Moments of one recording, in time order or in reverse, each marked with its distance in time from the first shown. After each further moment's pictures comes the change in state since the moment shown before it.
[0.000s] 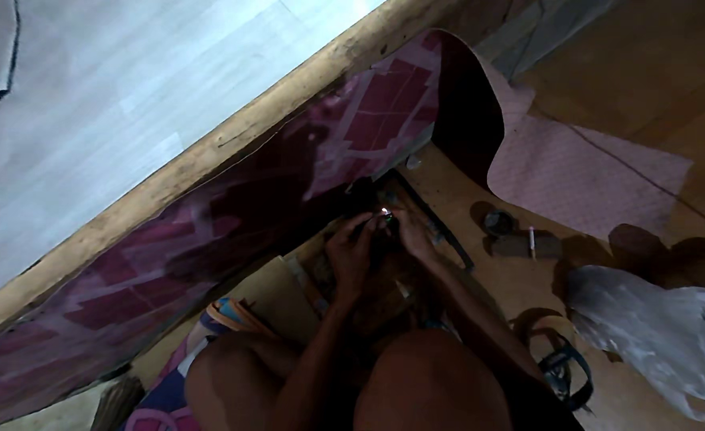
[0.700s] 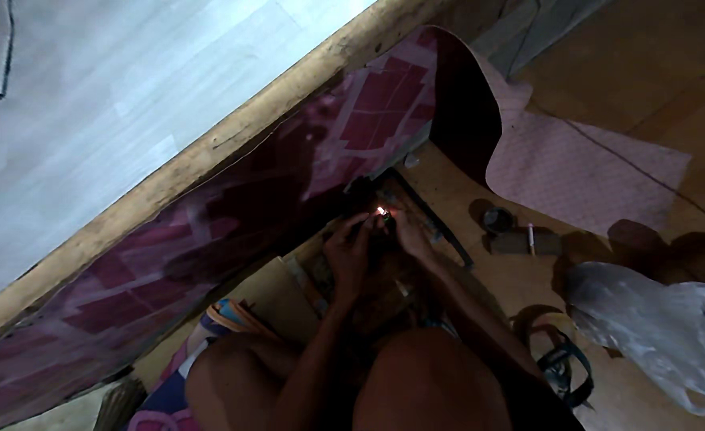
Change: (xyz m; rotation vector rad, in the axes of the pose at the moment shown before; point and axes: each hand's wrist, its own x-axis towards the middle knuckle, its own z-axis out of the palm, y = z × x) left_hand -0.001 -0.005 -0.001 0.067 0.023 0.014; right_hand 0.004 0.007 0.000 -0.092 -0.005 0.023
